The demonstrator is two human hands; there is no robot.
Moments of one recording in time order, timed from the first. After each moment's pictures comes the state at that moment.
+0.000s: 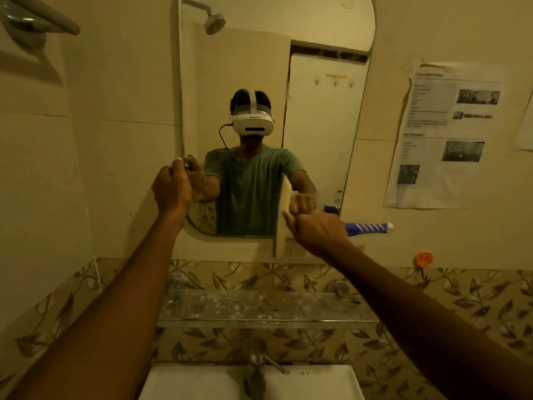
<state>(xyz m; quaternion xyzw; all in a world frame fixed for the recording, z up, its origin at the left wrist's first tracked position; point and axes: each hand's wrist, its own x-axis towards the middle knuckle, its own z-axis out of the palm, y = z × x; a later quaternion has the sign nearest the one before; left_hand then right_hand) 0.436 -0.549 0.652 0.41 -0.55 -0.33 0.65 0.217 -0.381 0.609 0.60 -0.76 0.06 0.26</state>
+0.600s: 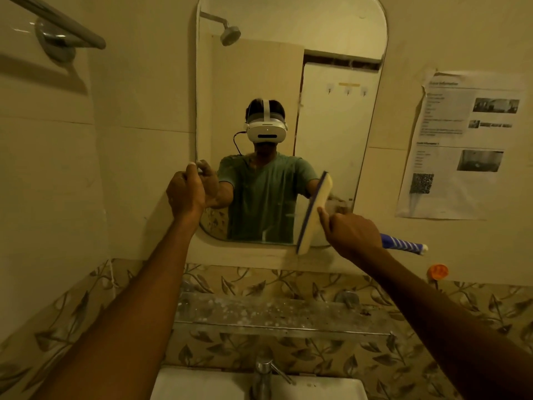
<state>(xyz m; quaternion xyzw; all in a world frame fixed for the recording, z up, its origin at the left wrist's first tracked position) 0.433 -0.543 0.655 0.42 -0.53 -0.32 0.66 0.190 -0.362 0.618 0.54 -0.79 0.16 0.23</state>
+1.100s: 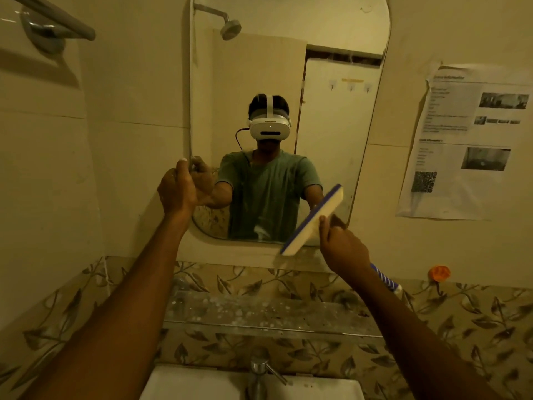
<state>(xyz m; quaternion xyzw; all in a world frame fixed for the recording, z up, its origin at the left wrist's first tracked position) 0.434 -0.555 0.649 0.41 -0.52 -0.33 0.67 0.182 -0.377 0.577 0.50 -0.82 0.26 0.12</state>
